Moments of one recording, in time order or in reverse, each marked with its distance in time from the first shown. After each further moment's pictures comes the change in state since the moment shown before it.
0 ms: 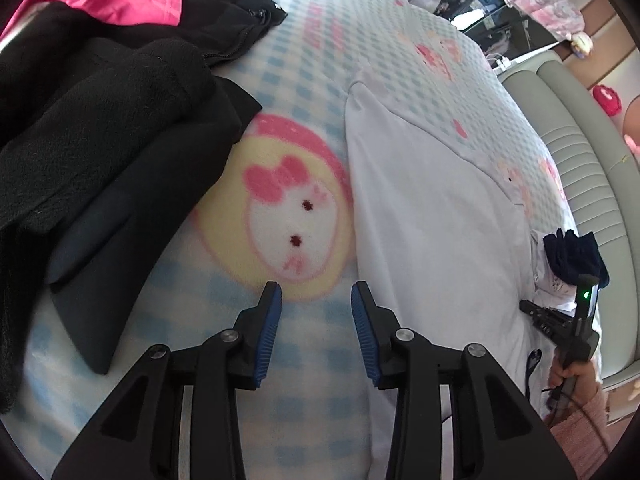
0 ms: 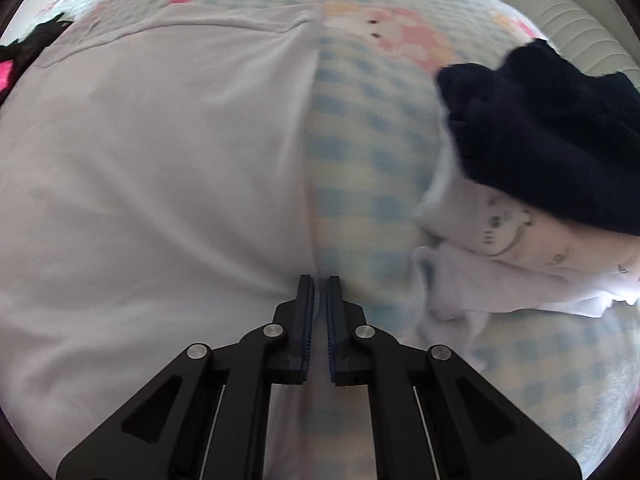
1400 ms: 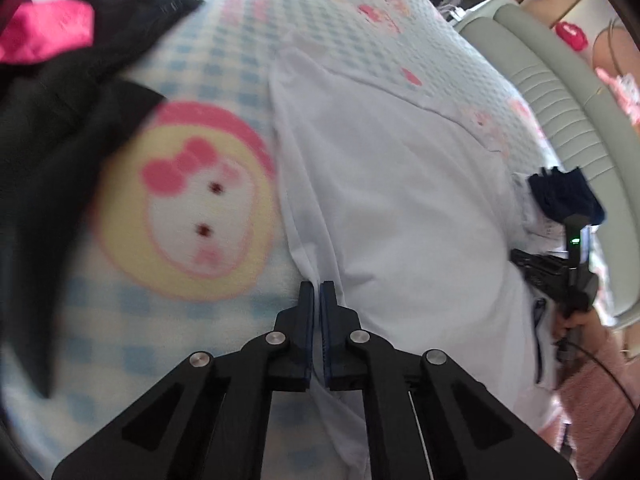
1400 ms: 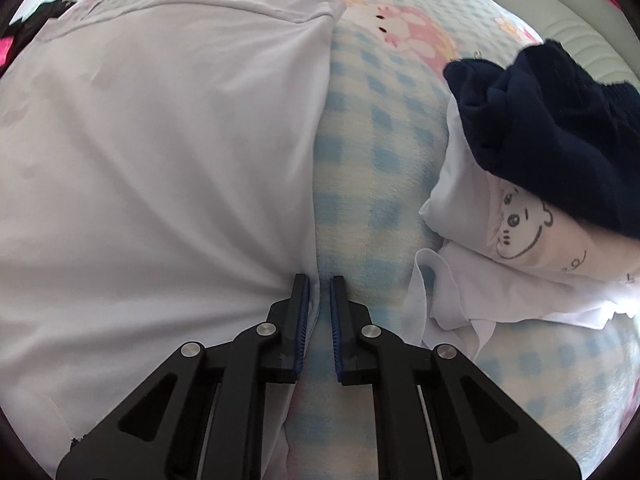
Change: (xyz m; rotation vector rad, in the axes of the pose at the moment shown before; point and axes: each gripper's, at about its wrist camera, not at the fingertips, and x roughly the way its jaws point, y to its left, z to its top) left arm 0.018 -0.039 -0.006 0.192 0.070 -0.025; right arm -0.011 0.024 -0.026 -0.050 -0.012 -0.011
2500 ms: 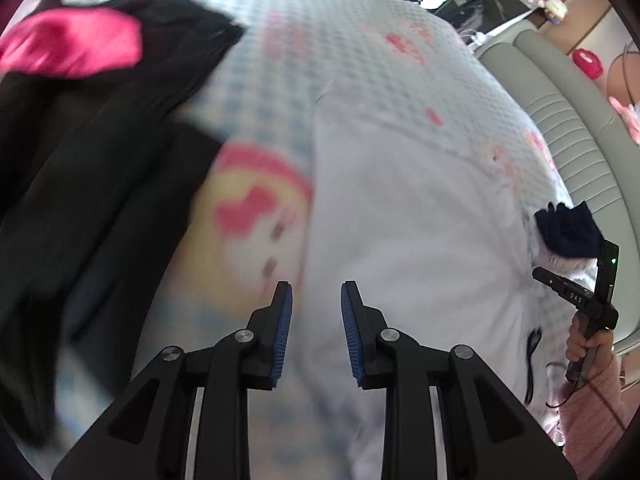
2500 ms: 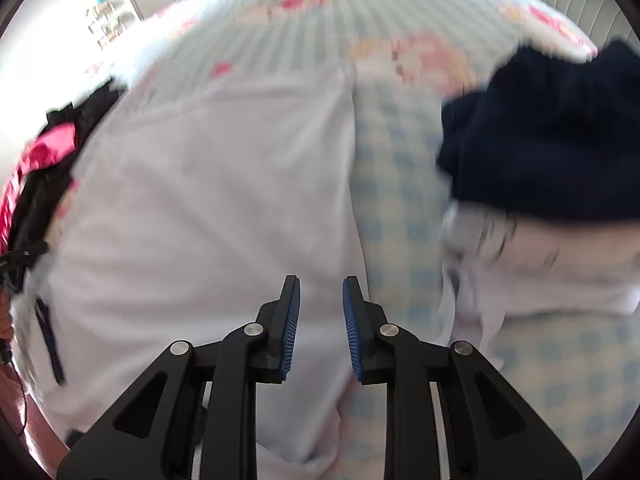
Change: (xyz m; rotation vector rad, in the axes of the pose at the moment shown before) left arm -0.023 0.011 0.030 -0.058 -0.046 0.013; right arm -0.066 -0.040 0.005 0.146 -0.119 0.354
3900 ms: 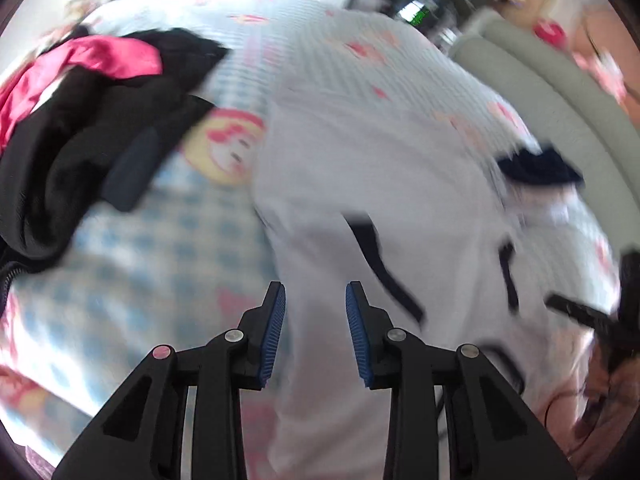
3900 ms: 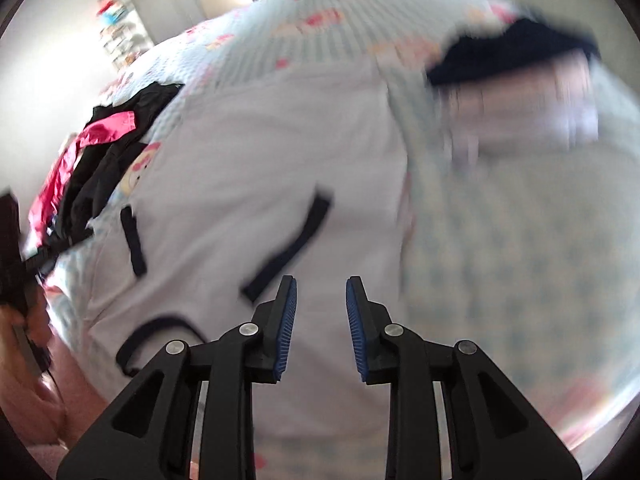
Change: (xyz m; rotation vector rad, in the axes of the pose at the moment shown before) left arm -0.078 -0.063 -0.165 0.133 -0.101 0.075; right arm -0.056 0.027 -0.130 0.116 -0.014 0.076
